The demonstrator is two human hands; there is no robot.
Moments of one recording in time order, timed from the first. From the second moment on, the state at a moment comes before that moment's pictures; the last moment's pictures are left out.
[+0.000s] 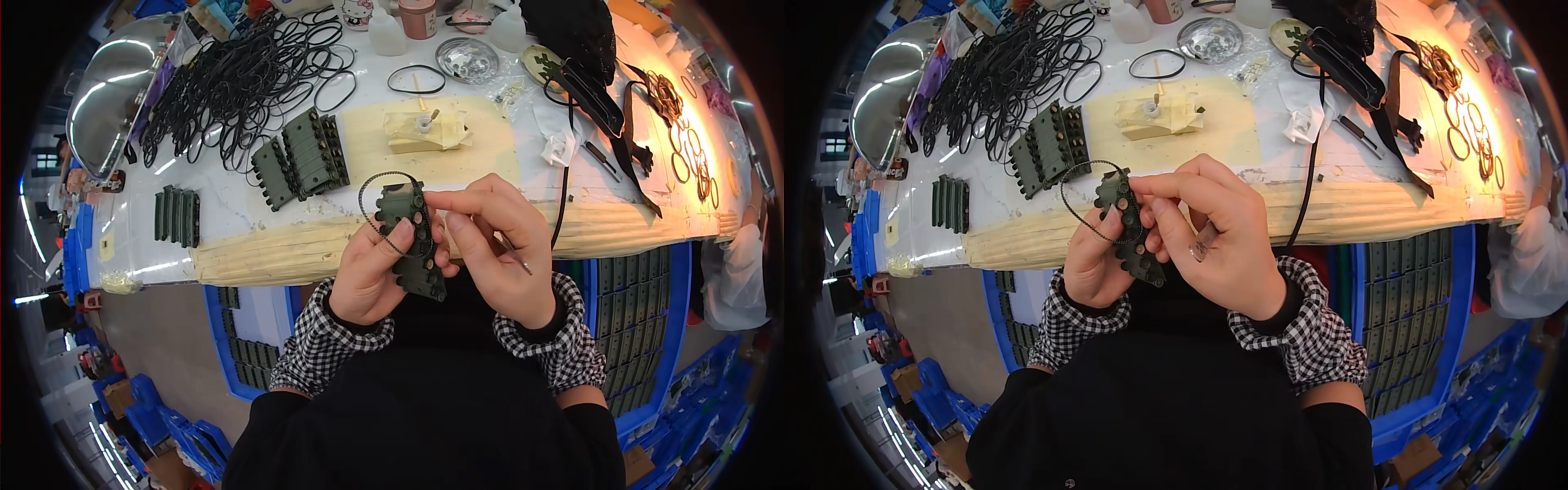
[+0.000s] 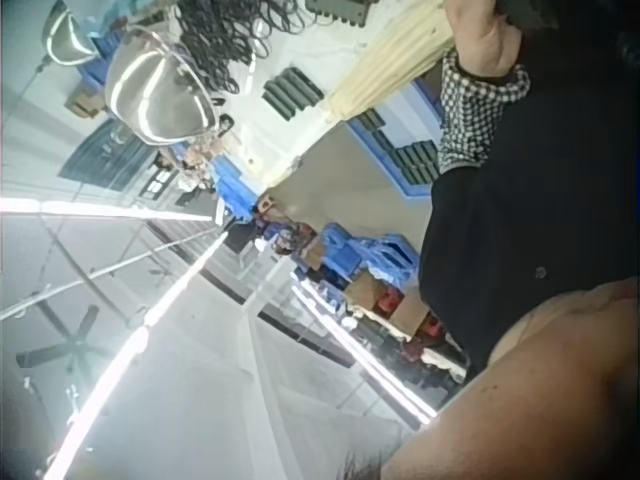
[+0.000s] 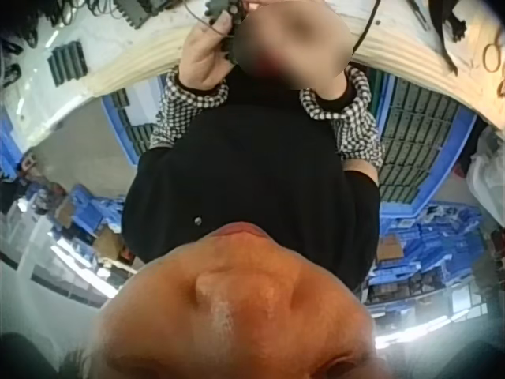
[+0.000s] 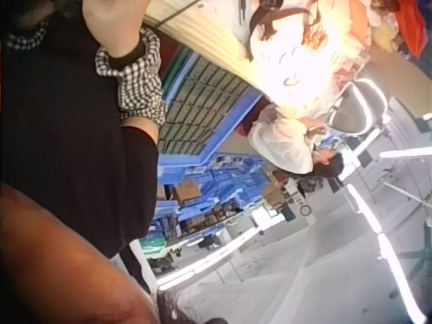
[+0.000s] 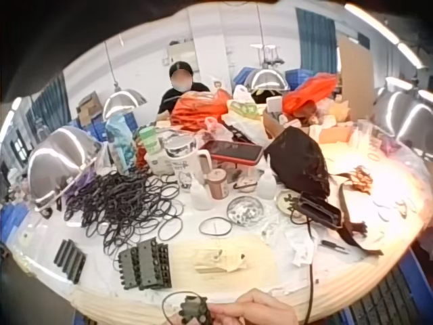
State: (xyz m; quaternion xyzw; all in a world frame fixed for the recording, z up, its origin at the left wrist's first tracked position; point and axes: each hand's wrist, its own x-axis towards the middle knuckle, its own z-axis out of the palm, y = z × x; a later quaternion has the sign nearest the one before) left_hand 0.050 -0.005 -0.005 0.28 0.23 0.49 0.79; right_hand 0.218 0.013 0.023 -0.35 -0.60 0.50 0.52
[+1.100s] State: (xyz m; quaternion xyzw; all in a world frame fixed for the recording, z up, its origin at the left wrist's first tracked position) left_hand 0.044 -0.001 -0.007 0.48 0.29 0.54 0.63; right_hand 0.212 0.009 0.021 -0.43 -0.63 0.38 0.52
